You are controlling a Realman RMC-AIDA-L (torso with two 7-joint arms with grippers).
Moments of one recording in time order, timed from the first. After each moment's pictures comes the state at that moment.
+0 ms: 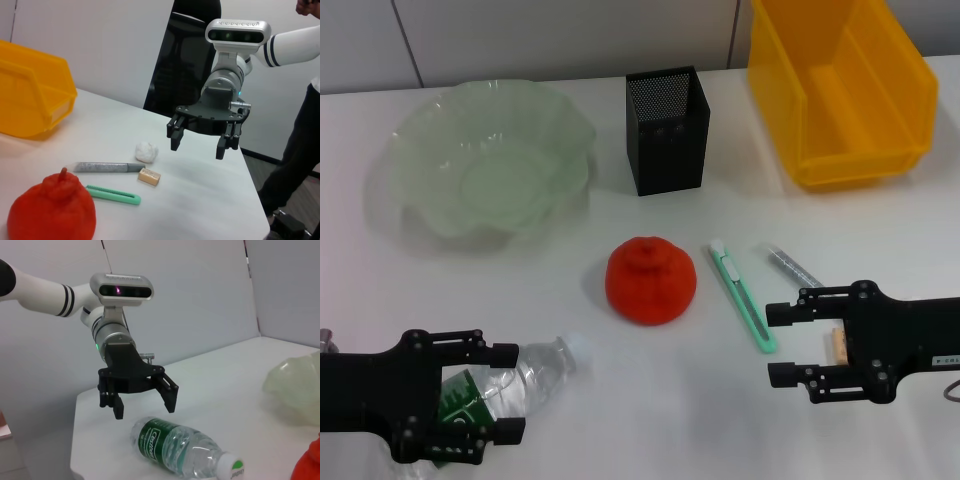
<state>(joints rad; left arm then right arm) -0.49 -2.02 0.61 0.62 2.23 1.93 -1.23 0.39 2.05 -0.64 -0.67 -2.09 -1.86 1.19</state>
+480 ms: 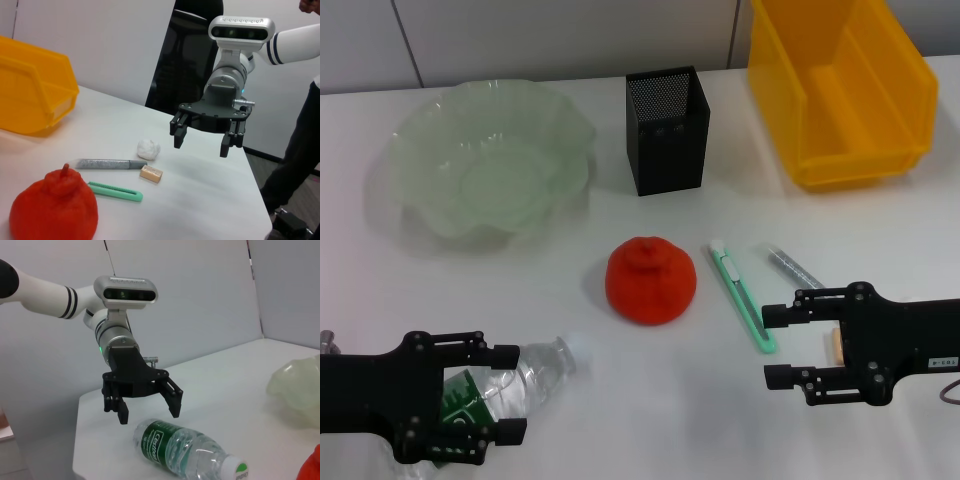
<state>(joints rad) -0.49 -2.02 0.62 0.62 2.23 1.92 -1.23 0.39 2.06 -0.64 -0.67 -2.09 -1.86 1.19</state>
